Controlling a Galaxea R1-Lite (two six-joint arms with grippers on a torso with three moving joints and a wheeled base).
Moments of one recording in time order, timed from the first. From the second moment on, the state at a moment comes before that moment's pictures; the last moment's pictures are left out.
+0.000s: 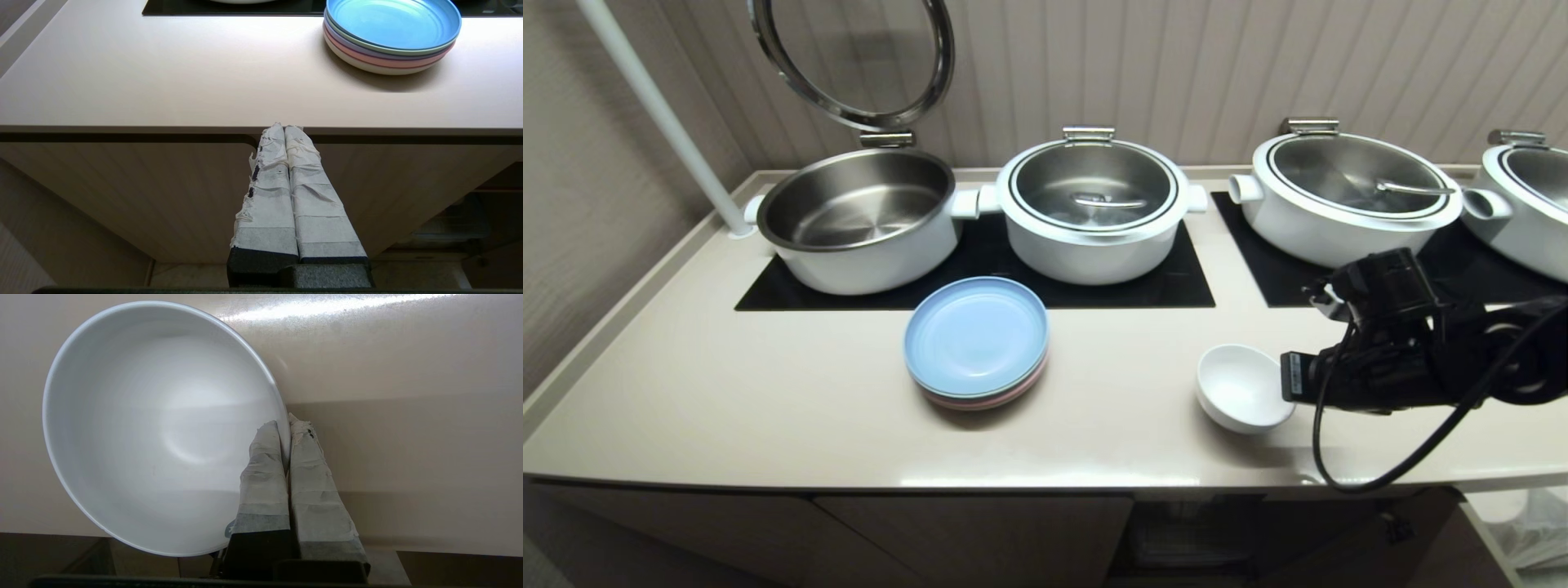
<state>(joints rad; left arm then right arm) 0.00 0.00 0.00 0.00 -0.01 -0.02 0.25 1.78 -1.01 0.02 -0.06 0.32</state>
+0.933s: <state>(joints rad) 0.00 0.00 0.00 0.00 -0.01 -0.02 0.25 1.78 -0.99 0.02 -0.06 0.32</state>
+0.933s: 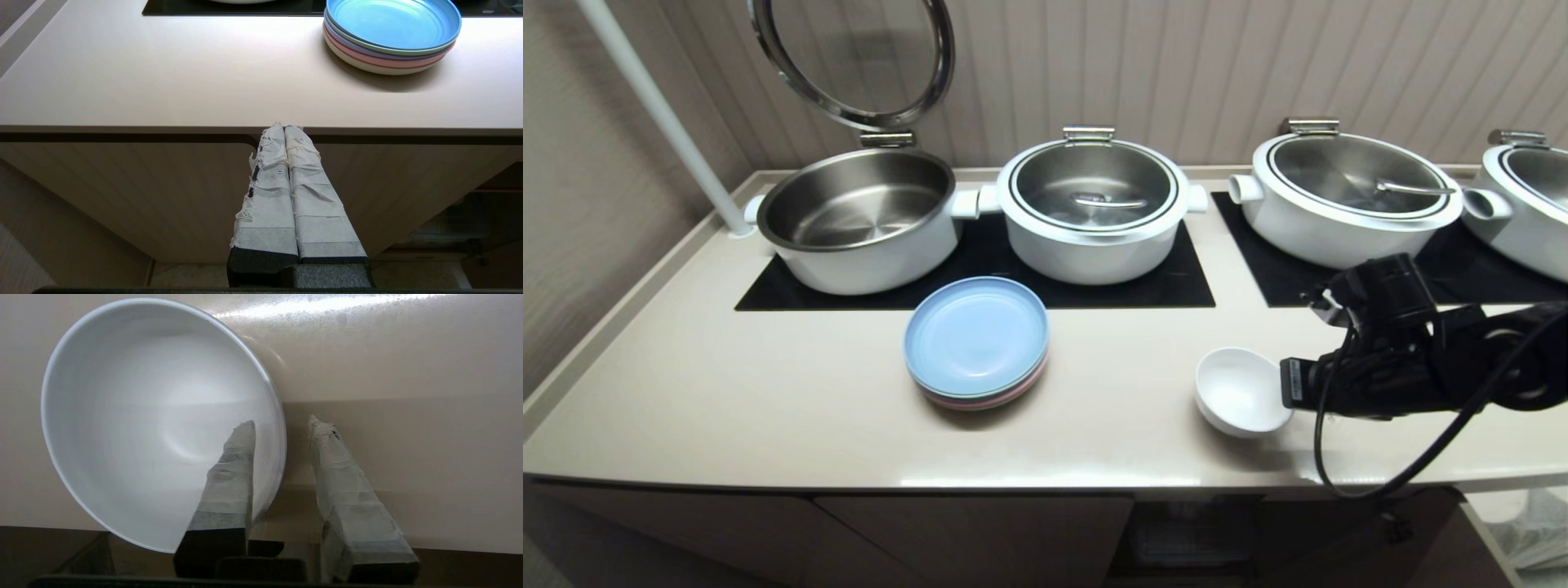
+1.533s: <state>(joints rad) 0.00 0.00 0.00 0.00 0.00 -0.02 0.26 1.78 -1.00 0.00 -0.06 0.31</state>
